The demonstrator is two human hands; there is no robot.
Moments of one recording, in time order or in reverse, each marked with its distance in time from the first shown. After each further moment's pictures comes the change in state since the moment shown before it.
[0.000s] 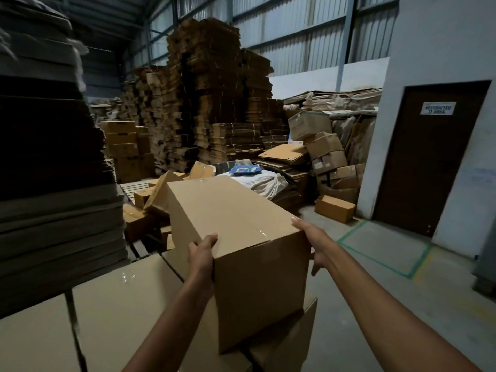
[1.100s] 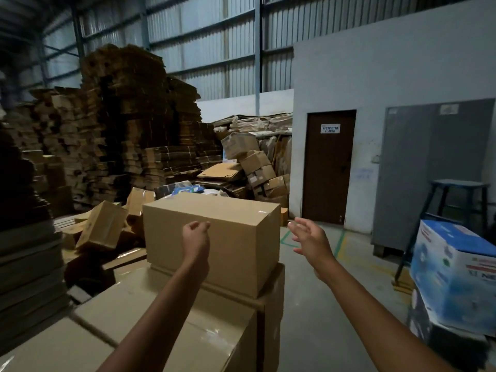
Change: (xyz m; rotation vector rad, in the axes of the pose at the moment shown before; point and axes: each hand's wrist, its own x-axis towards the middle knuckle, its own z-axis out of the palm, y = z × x) left_hand -0.116 0.078 -0.094 0.103 -0.262 0.250; right_hand -0.232 0.078 0.049 -0.021 0.462 -0.572
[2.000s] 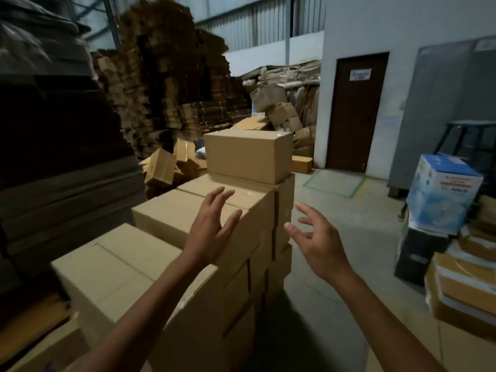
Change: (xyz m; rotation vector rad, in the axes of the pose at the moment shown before) left_hand -0.525 0.050 -0.283 0.897 -0.308 0.708; right_hand -0.574 -0.070 -0.115 -0.216 -0.152 -0.315
